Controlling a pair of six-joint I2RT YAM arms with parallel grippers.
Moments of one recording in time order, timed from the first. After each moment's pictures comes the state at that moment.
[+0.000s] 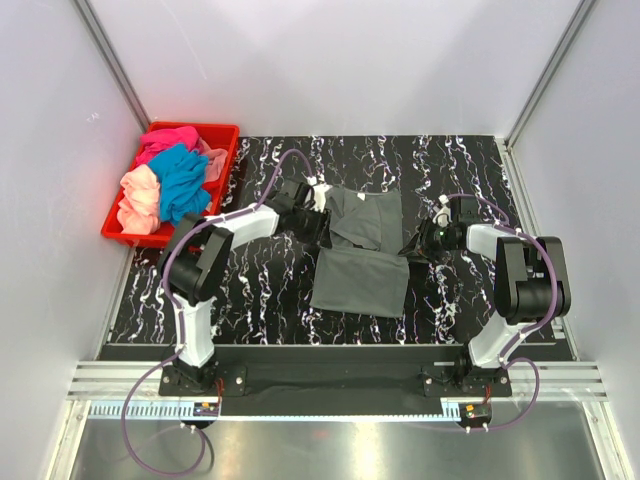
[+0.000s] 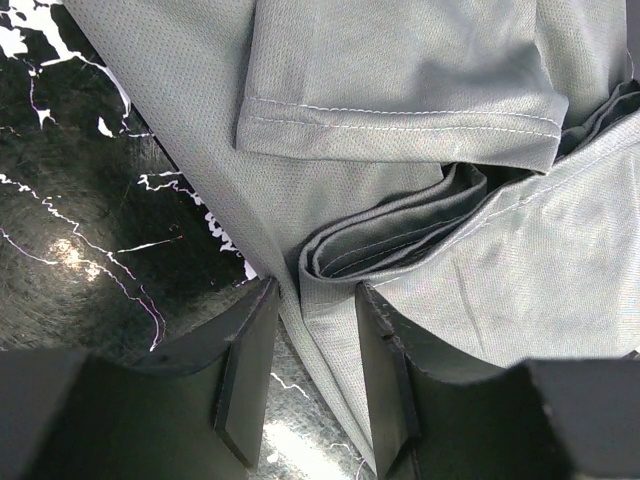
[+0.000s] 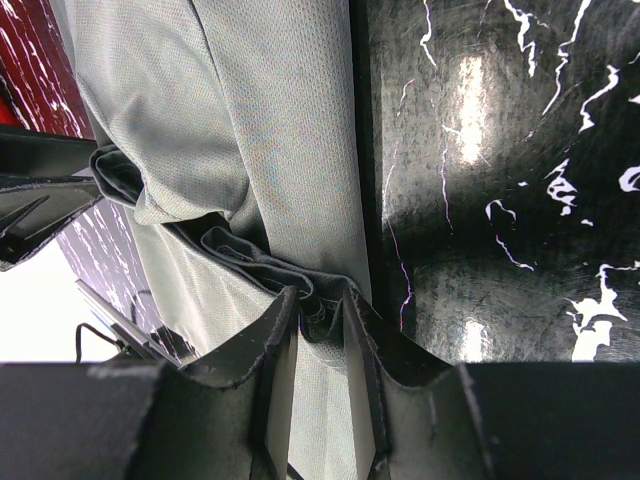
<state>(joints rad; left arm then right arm) -0.51 1.97 1.28 -0.26 0.42 -0.19 0.00 1.71 0.86 -0.22 -0.62 0.45</state>
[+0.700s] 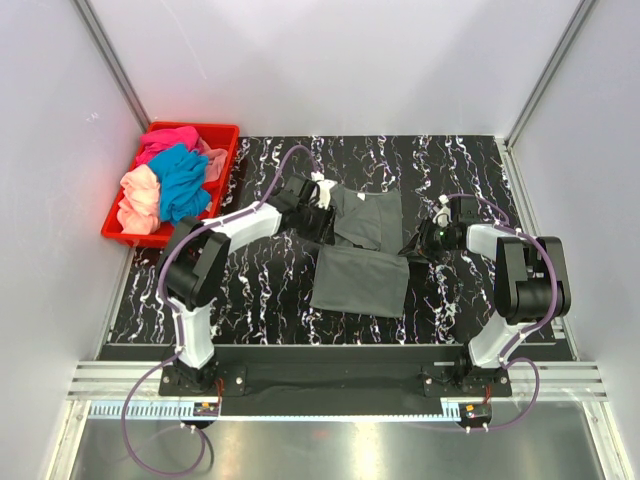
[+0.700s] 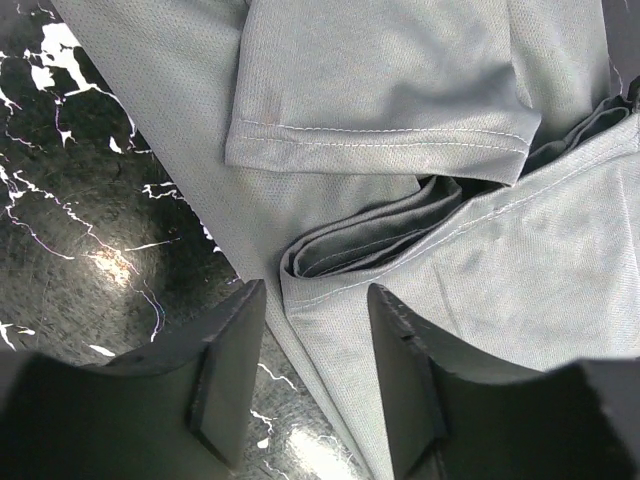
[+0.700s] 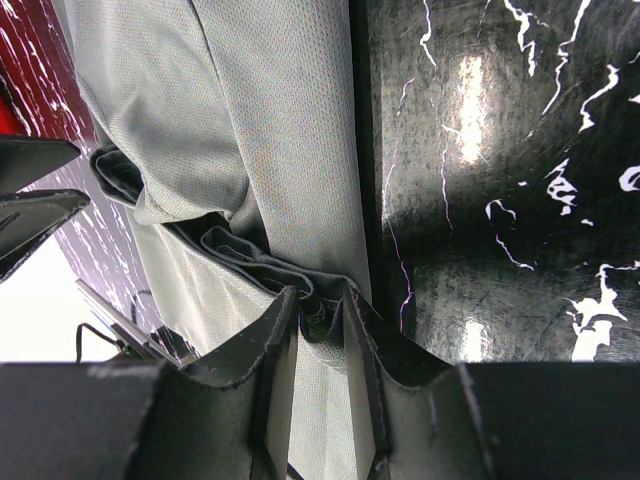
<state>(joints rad) -0.55 1.93 1.32 -0.31 0.33 -0.18 0.00 1.71 0.86 -0.22 -0.62 0.45</state>
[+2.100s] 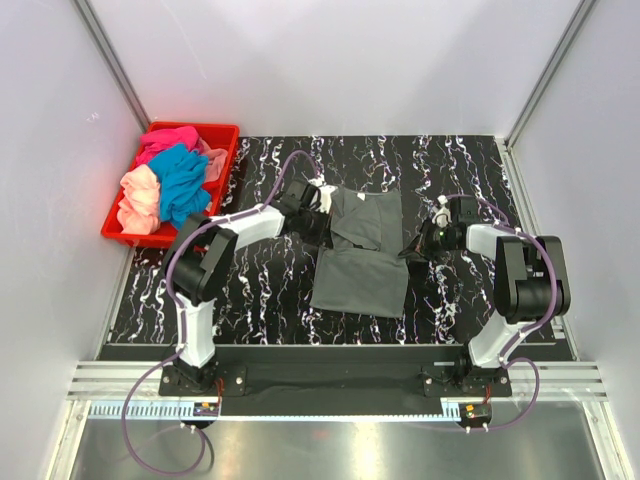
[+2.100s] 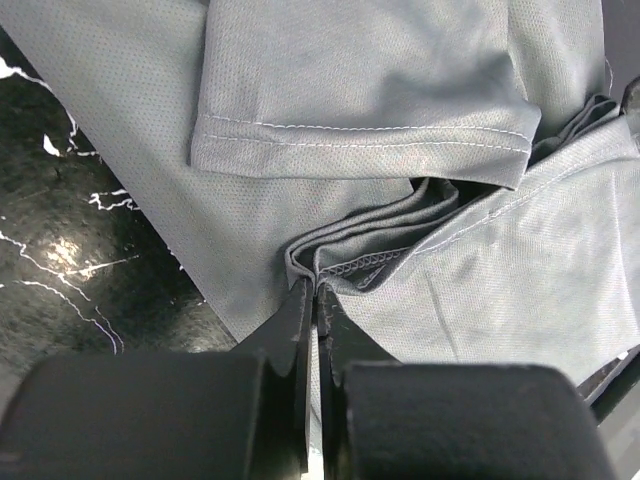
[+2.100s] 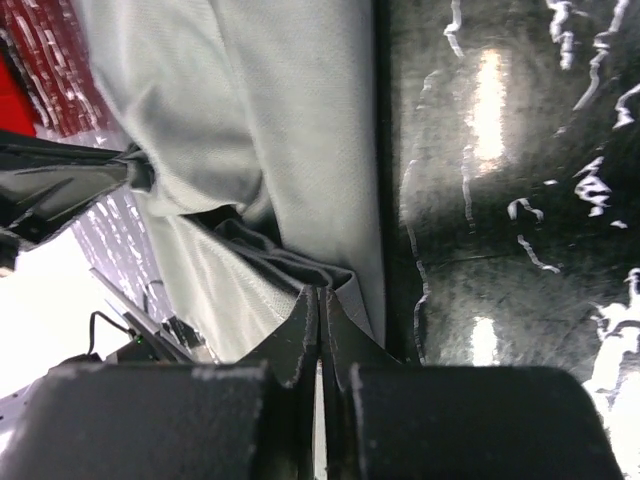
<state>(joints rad) -0.55 1.98 1.30 -0.27 0.41 -0.23 0.00 1.72 0.86 -0.22 -0.66 0.45</state>
